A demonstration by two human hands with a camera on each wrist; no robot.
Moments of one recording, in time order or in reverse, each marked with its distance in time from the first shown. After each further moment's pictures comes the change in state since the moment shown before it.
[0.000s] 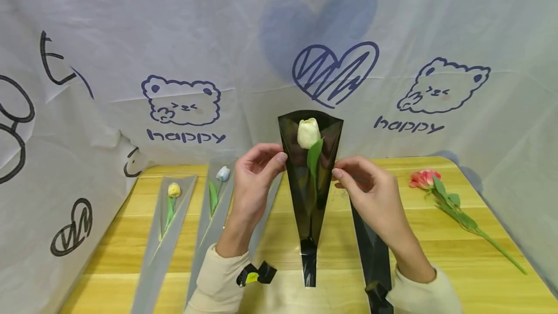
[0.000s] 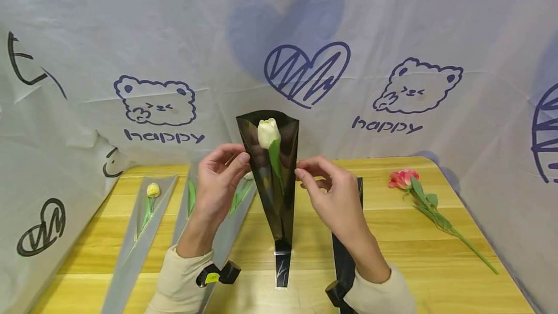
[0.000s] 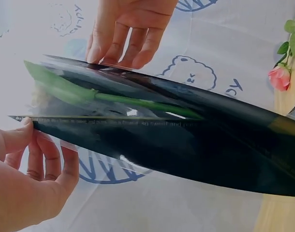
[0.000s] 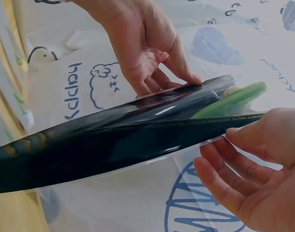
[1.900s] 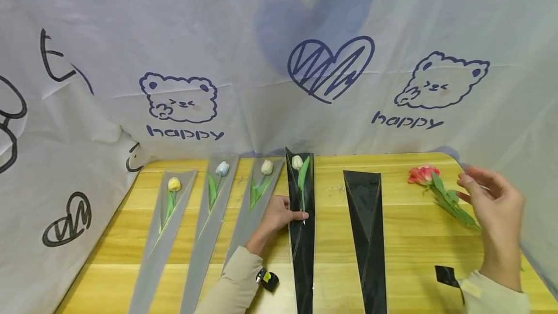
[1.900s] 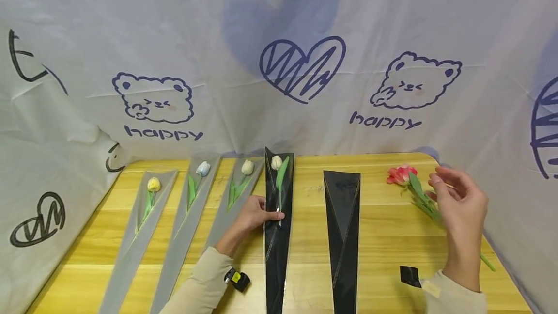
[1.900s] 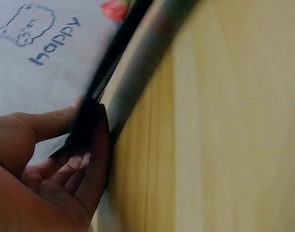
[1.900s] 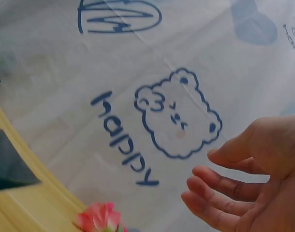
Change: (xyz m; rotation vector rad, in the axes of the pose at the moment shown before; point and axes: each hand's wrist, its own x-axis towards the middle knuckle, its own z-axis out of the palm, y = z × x) left_hand -0.040 -0.140 -0.053 0.826 -0.169 -0.560; right_hand -0.046 0.113 -0.172 0.224 0.536 0.564
